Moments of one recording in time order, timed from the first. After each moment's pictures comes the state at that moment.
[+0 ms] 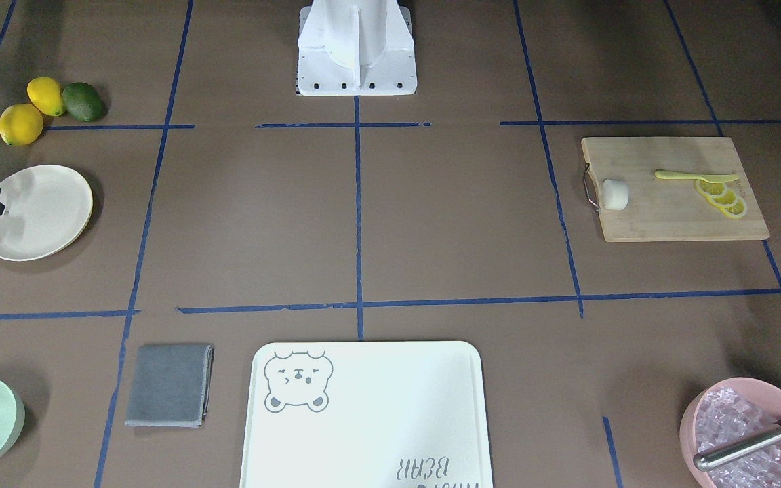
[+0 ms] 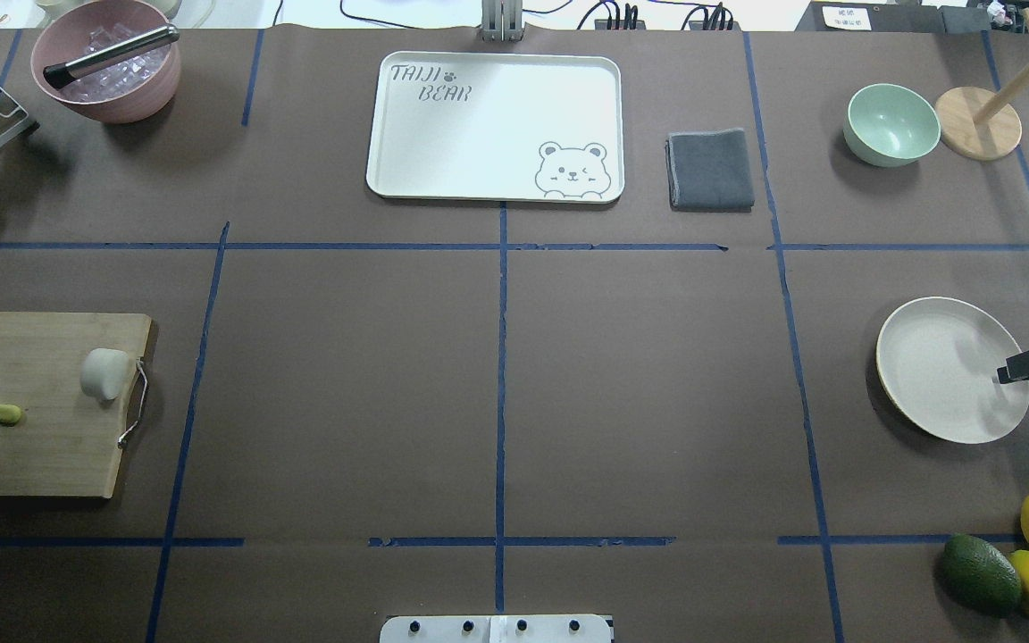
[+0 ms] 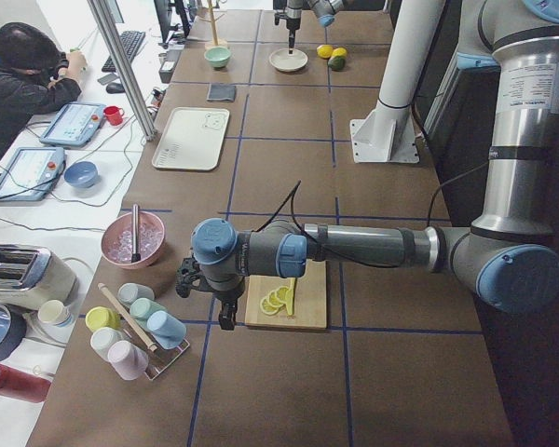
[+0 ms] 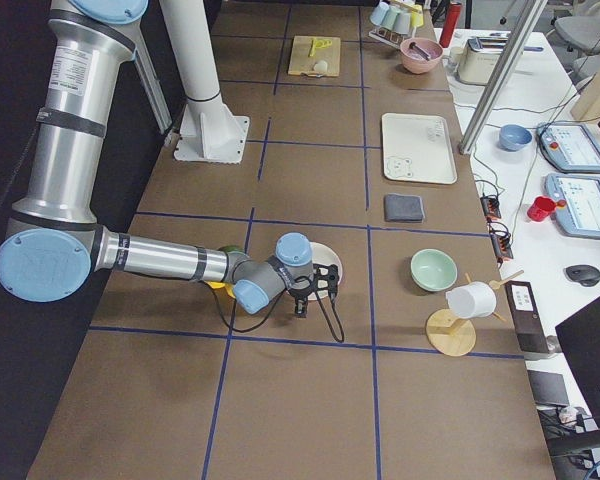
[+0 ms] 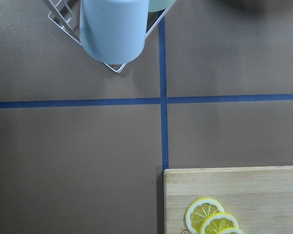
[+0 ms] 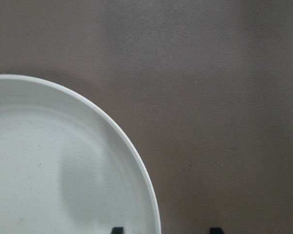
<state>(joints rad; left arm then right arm) -1.56 -1.59 -1.59 -1.57 -2.39 0.00 1.02 -1.81 1.55 -0.72 2.18 0.79</state>
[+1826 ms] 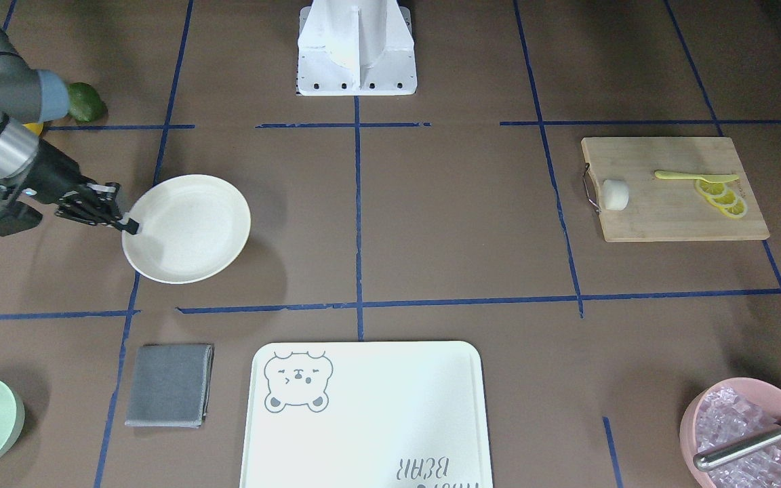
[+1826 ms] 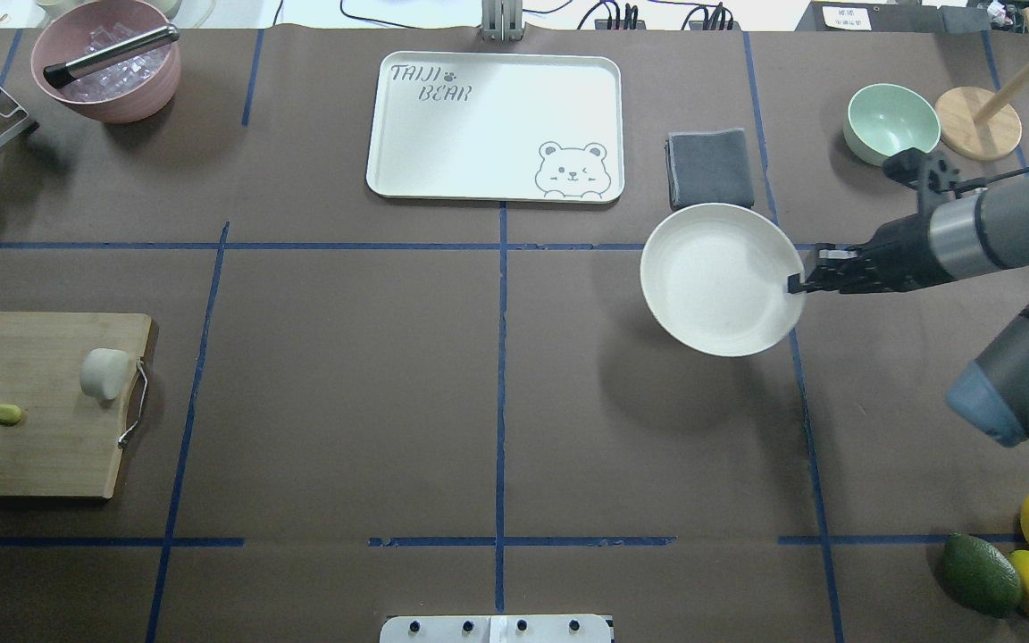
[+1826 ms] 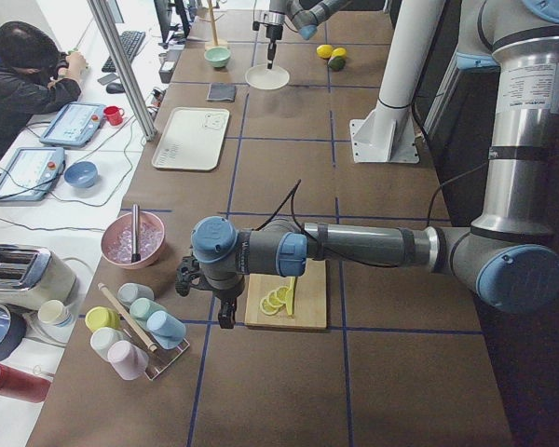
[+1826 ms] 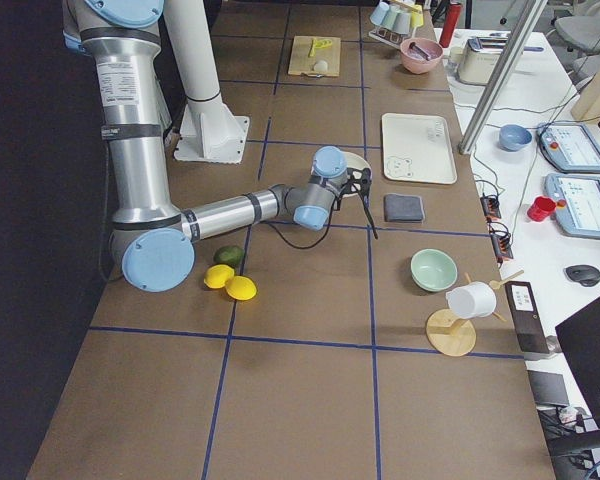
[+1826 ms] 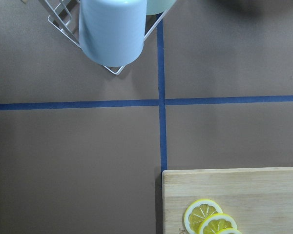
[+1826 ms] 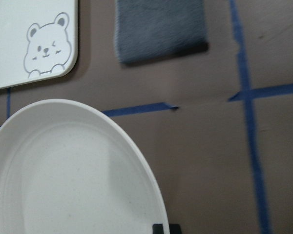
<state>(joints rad) -1.56 -1.59 -1.59 -1.57 -2.39 0.00 0.83 -1.42 1.67 -0.66 2.19 1.35</state>
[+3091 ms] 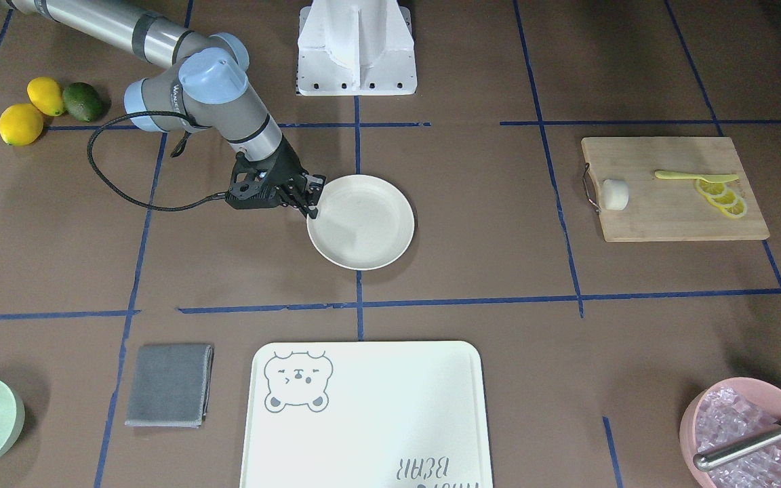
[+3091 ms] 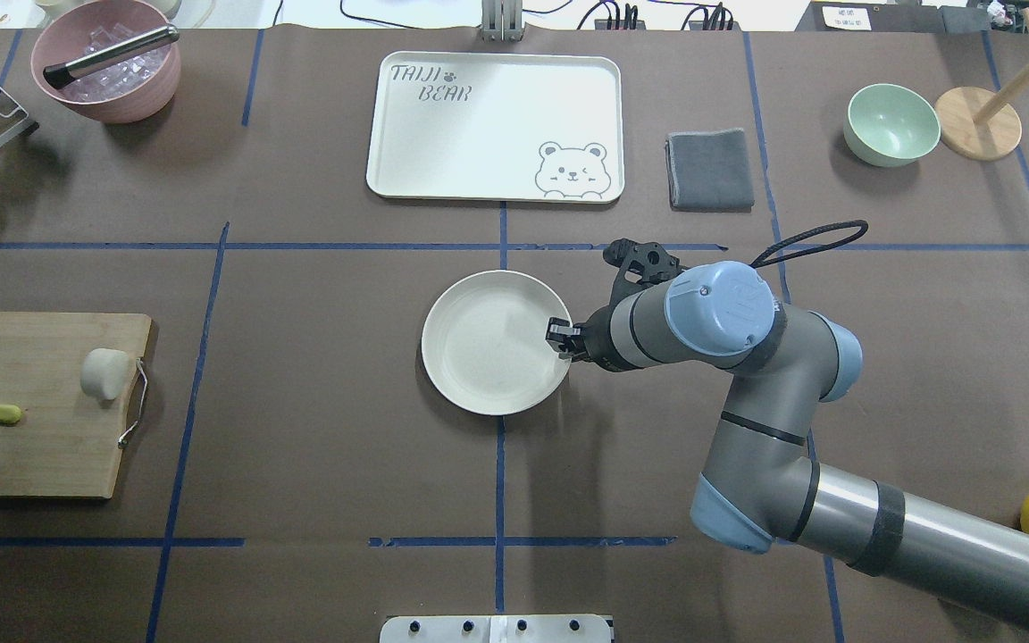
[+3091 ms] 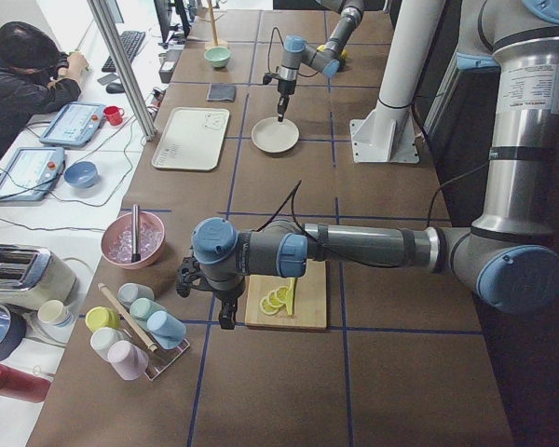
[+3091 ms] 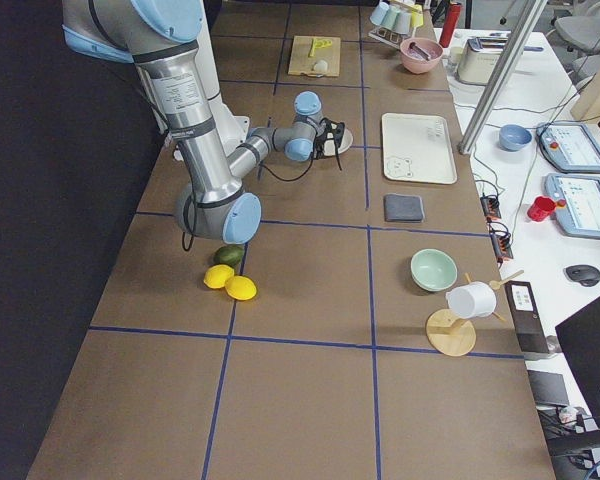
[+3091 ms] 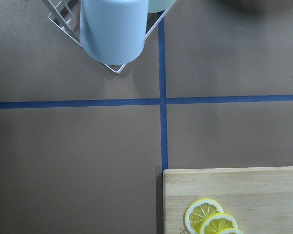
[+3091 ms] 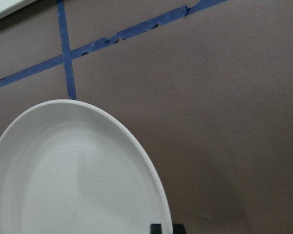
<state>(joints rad) -1.56 -1.59 -1.59 -1.57 -2.39 0.00 0.49 -1.09 1.61 -0.99 1.82 1.54</state>
